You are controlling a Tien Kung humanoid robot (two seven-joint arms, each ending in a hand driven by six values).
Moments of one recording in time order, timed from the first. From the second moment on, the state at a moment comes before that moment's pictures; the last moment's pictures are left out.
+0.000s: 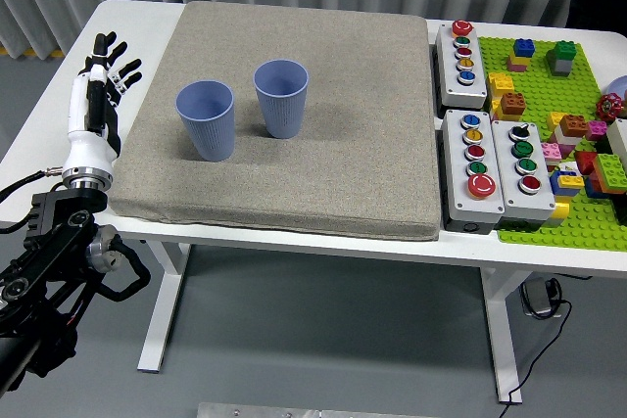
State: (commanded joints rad) left arm -0.27 0.21 -1.24 -1.28 0.92 0.31 -0.30; right arm 0.15 -0.07 1.91 0.19 -1.82 -0.07 -0.20
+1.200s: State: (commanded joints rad) left arm -0.25 0.22 -1.22 -1.20 1.18 0.18 -0.22; right arm 0.16 -0.07 1.91 0.20 -1.82 -0.06 -0.20
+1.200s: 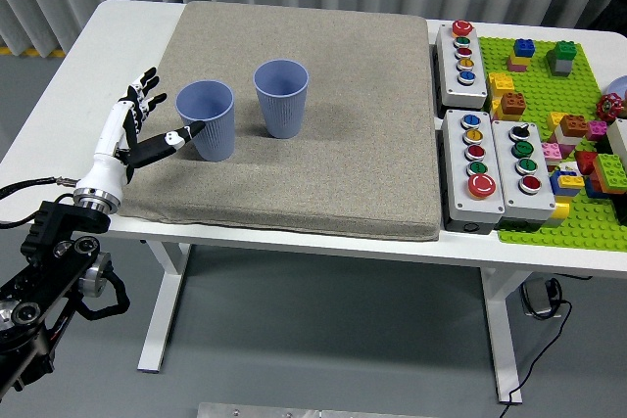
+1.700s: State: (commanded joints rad) left arm -0.28 0.21 -1.19 -1.13 1.22 0.17 -0.21; right arm 0.16 -0.07 1.90 0.20 -1.81 -0.07 -0.20
